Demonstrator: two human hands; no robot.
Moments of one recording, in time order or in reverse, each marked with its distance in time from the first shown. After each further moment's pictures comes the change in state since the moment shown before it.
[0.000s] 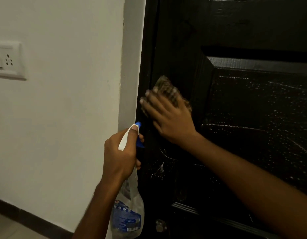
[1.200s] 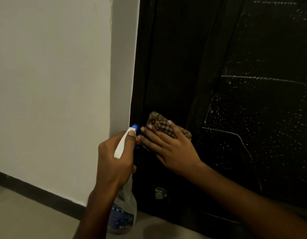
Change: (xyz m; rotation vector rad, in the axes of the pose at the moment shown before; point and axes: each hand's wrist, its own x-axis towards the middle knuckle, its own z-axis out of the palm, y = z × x) left_hand -0.069 -0.097 0.003 -0.028 -0.019 0.015; right_hand -0.162 -0.105 0.038 0.053 -0.239 -0.229
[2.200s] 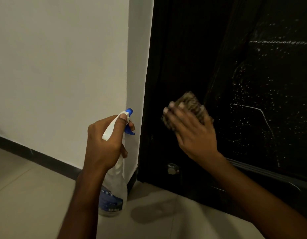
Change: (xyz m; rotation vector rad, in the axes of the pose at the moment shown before) left_hand -0.005 -0.030 -0.058 0.151 0.010 0.016; right_hand -0.021 -0.032 -0.005 0.129 0.144 0.348
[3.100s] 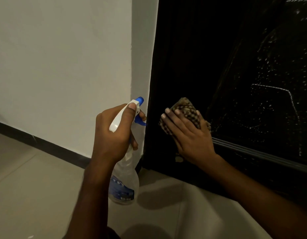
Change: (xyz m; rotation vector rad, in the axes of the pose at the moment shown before) left_hand -0.008 -0.004 0.009 -0.076 -0.071 -0.003; right_hand -0.039 -0.037 0.032 0.080 -0.161 -0.101
